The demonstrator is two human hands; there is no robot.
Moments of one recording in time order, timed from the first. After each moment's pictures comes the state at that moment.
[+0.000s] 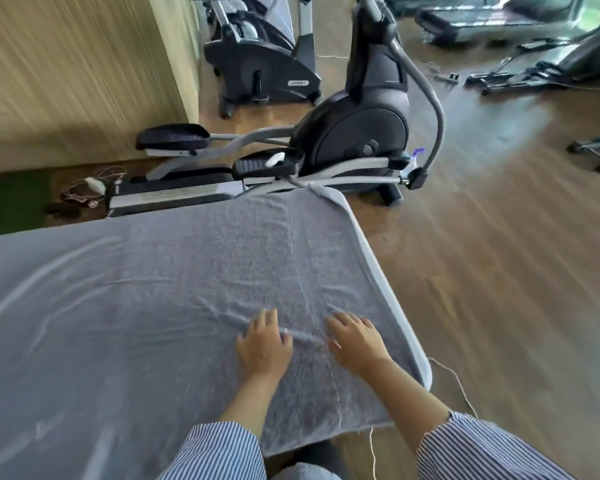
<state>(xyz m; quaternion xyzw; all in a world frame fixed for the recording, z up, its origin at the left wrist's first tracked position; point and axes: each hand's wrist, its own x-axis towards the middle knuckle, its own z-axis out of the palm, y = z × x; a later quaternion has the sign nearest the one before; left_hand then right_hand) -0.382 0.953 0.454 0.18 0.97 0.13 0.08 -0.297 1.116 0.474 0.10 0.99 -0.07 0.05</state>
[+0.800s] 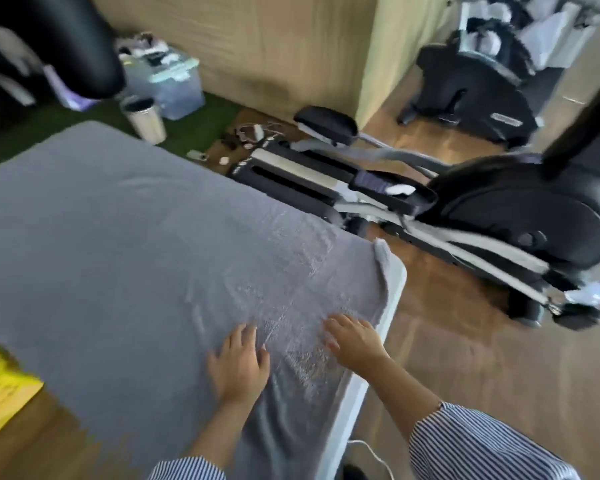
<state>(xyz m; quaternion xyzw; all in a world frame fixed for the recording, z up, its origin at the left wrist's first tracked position) -0.398 1.101 0.451 -0.19 0.98 0.10 0.01 -0.495 1.309 0.460 -0.27 0.95 -0.06 0.15</state>
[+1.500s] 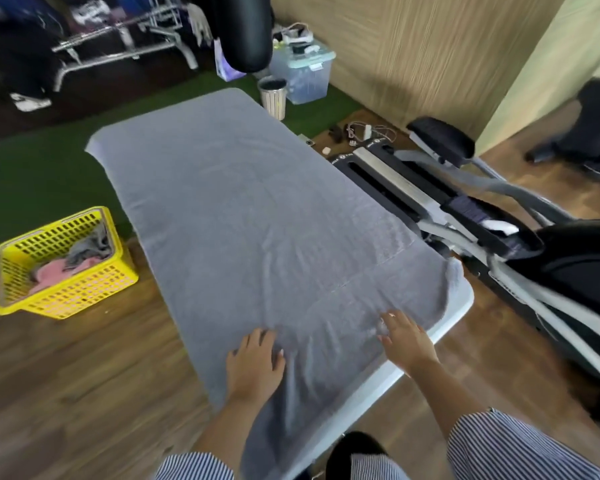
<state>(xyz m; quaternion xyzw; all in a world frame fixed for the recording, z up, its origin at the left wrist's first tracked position) -0.292 1.131 0.464 -0.33 0.94 0.12 0.04 -0.504 1.337 0.463 -0.31 0.93 -0.07 0.18</state>
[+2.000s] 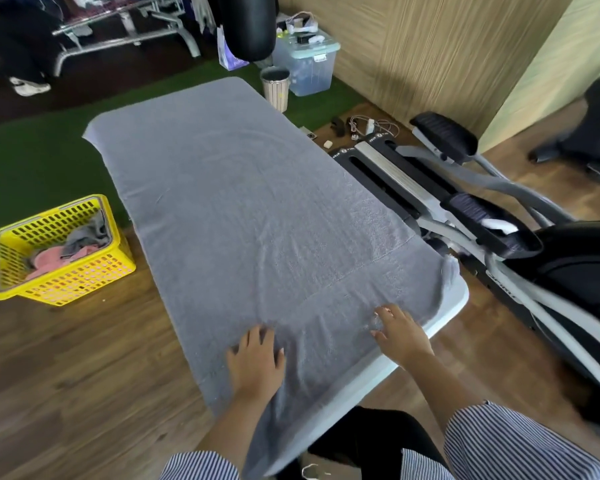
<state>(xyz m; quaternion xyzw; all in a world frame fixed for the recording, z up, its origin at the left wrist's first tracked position) -0.294 1.151 0.445 -0.35 0.93 0.09 0.04 -0.511 1.340 0.462 -0.34 0.92 -0.05 0.19</state>
